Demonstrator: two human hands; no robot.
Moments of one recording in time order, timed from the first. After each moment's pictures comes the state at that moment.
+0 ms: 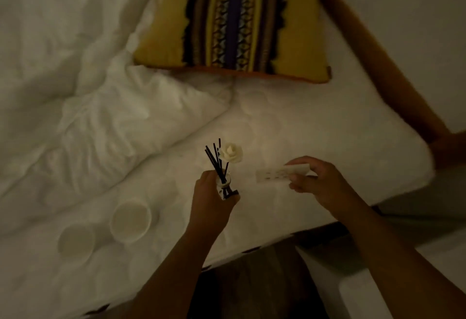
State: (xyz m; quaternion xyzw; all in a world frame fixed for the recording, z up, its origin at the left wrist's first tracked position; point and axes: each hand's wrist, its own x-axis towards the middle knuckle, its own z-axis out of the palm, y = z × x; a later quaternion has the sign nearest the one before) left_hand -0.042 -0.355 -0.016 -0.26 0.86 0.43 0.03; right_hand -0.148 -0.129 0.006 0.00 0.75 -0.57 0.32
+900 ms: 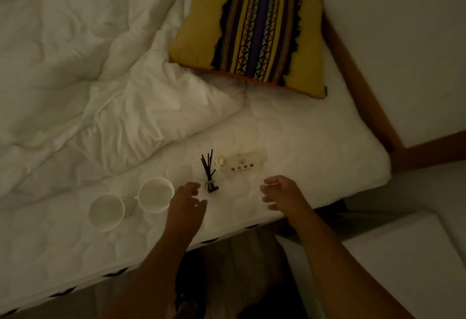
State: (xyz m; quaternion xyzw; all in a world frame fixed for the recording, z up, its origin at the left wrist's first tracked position) left_hand 0.040 -0.417 0.026 -0.35 0.84 0.41 0.10; right_hand -0.073 -0.208 0.046 0.16 0.78 -0.47 0.39
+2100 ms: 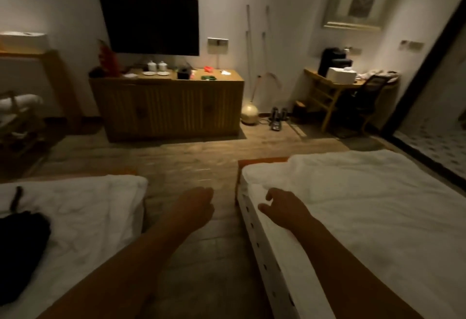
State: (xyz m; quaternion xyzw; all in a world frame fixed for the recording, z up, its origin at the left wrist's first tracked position) left_hand 0.748 -0.617 0.470 -0.80 0.59 0.10 -0.09; right_hand 0.535 -0.716 0.474 -0.82 0.53 -0.05 0.20
